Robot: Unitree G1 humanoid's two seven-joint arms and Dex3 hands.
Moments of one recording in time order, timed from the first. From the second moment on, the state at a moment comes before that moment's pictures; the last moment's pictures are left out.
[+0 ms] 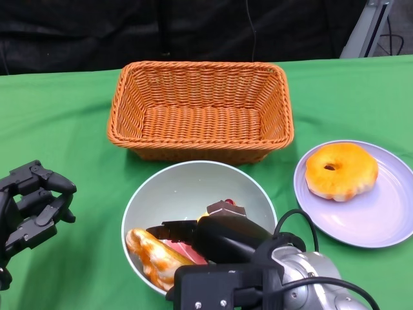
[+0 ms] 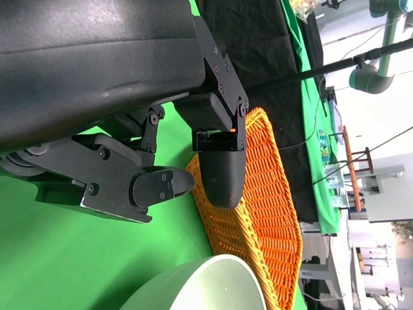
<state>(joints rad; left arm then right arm) -0.22 0.23 0.27 0.67 -0.21 -0.50 -0.41 -0.30 -0.08 0.74 -0.16 -0.62 0.43 0.39</state>
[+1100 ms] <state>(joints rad) -0.21 0.23 0.26 0.66 -0.20 -0.50 -0.41 -0.31 -0.01 0.71 -0.06 -0.62 0.44 0.35</state>
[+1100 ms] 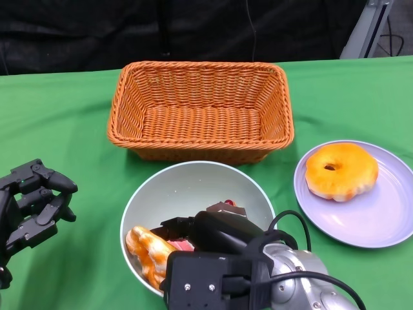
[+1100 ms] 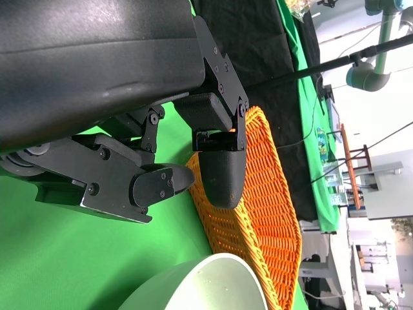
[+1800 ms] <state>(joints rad) -0.21 0.23 0.26 0.66 -0.20 -0.50 -0.41 -0.33 -0.01 0.72 0.01 -0.64 0.34 0.28</state>
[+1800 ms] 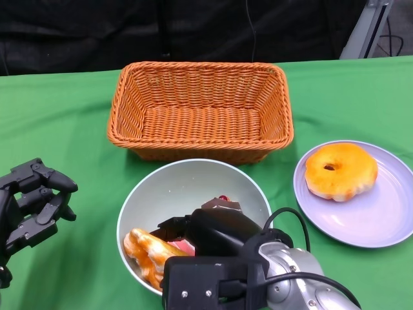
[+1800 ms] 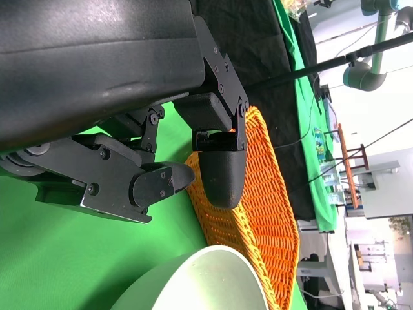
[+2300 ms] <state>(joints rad) -0.21 0.23 0.26 0.68 -0.18 -0.55 -0.41 -0.29 0.06 0.60 0.10 -0.59 0.24 0.05</state>
